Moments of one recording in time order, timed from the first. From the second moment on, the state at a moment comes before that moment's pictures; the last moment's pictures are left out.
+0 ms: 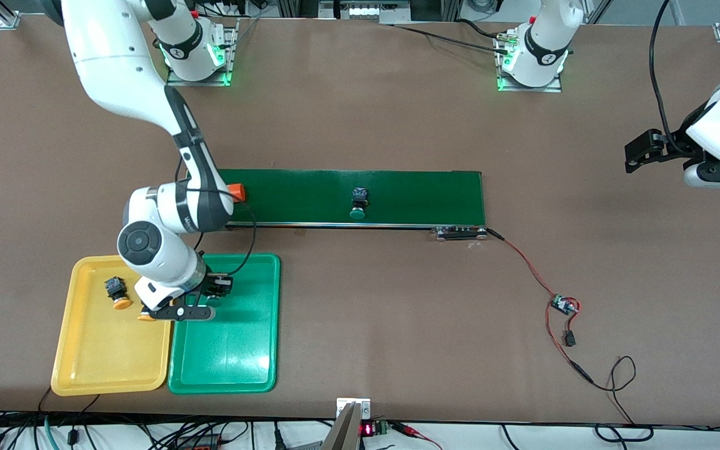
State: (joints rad) left arm -0.06 0.06 0.00 -1.54 0.04 1.57 -0.01; right arm 0.36 0.82 -0.16 -1.40 0.09 2.30 0.19
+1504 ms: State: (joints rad) left arm -0.06 0.06 0.00 -1.54 0.04 1.57 -0.01; right arm 0.53 0.57 -0.15 -1.59 0.17 2.02 0.44
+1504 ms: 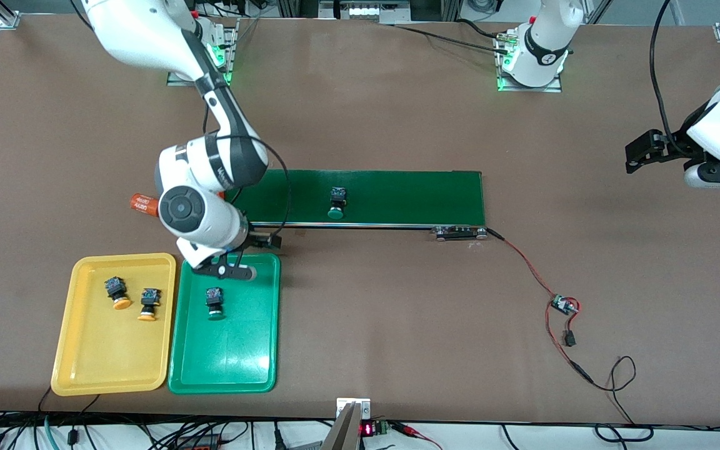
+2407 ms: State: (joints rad) left arm -0.06 0.06 0.00 -1.54 0.04 1.57 -0.01; right arm 0.62 0.43 0.00 -1.79 0.17 2.15 0.76
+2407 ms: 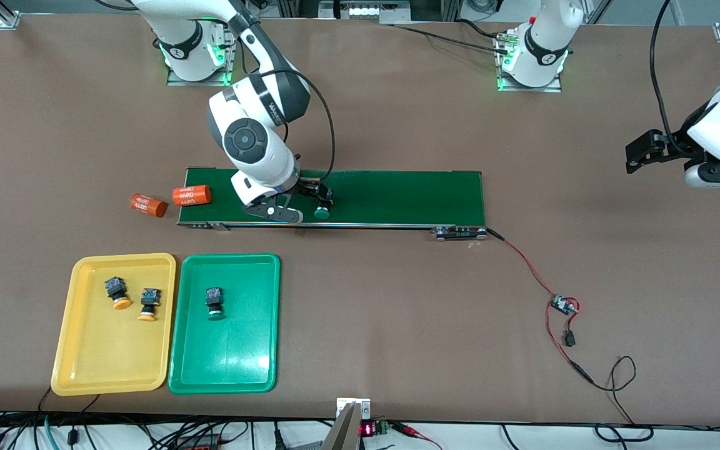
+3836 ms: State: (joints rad) left arm -0.06 0.06 0.00 -1.54 0.04 1.57 -0.01; right arm 0.65 0.52 0.00 -1.82 0.16 2.23 0.78
